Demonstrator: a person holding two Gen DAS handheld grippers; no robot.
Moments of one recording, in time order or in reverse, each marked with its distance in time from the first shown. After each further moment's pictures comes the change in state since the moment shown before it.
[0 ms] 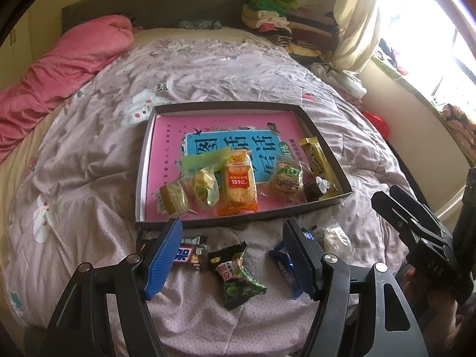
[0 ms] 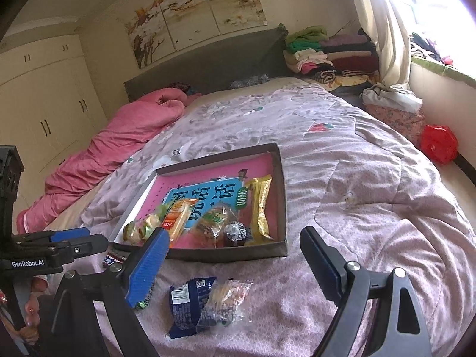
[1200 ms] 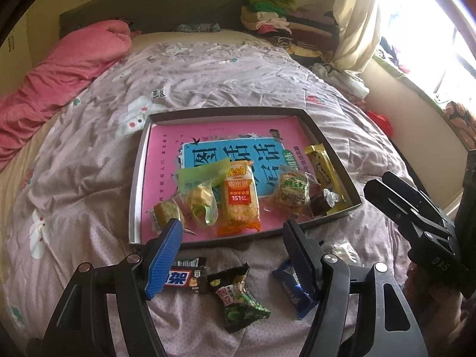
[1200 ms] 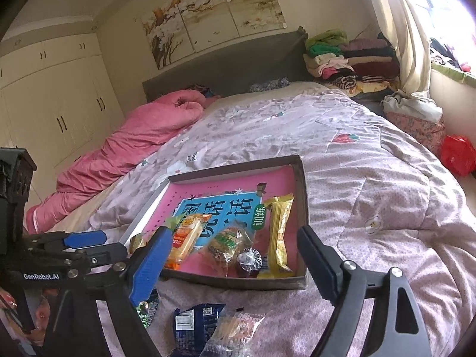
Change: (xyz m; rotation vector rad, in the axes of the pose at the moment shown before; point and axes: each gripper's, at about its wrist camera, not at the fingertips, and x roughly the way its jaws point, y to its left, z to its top) left arm 0.020 -0.004 0.016 0.018 -0.019 0.015; right arm 0.031 0.002 0.021 -0.042 -0.012 0.092
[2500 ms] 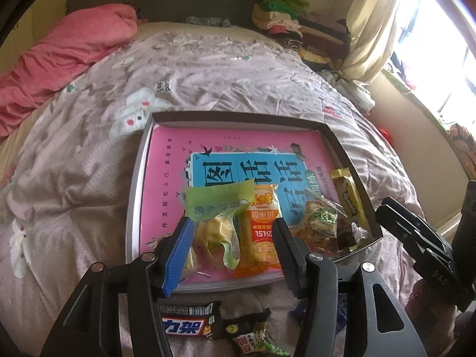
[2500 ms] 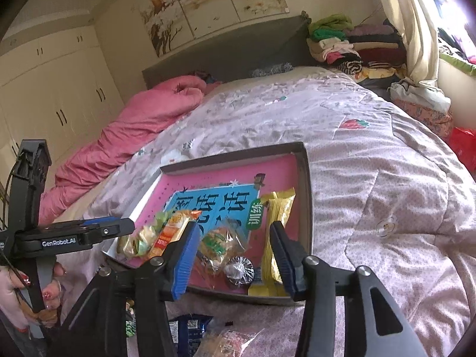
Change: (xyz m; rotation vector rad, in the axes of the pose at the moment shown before) left arm 0.045 0.033 0.029 -0.085 0.010 -0.035; right arm 0.038 -0.014 0.005 0.012 0.074 0.035
